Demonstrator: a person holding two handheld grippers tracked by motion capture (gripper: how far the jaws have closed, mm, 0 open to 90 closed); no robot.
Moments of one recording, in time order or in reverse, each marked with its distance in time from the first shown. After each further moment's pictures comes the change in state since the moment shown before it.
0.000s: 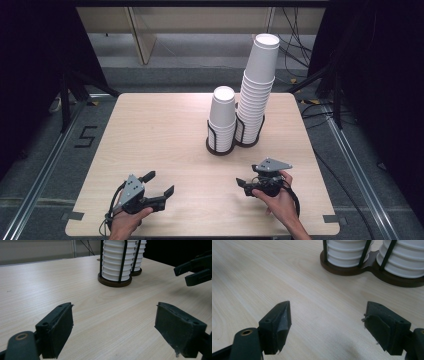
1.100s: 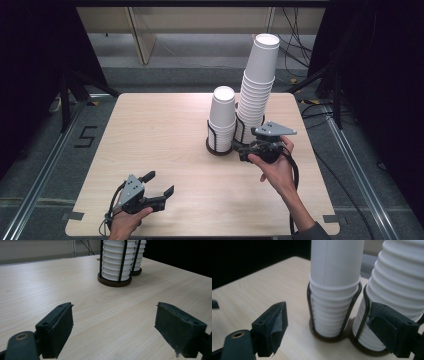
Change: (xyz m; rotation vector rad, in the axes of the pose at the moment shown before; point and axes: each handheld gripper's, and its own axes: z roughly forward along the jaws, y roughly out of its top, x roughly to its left) left arm 0.001 0.000 0.001 -0.013 -0.011 -0.005; right arm -0.004 0.111 -0.022 -0.207 -0.076 -0.033
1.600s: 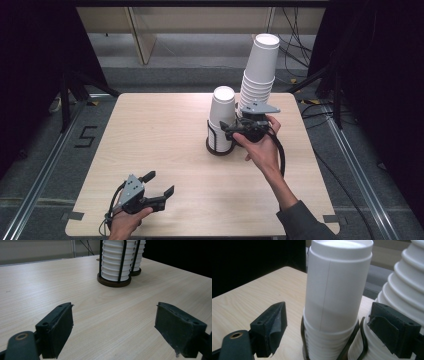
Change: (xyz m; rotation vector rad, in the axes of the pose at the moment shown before) left arm -0.001 0.000 0.000 0.002 -0.001 -0.002; right arm 0.009 0.050 0.034 -0.003 -0.073 -0.022
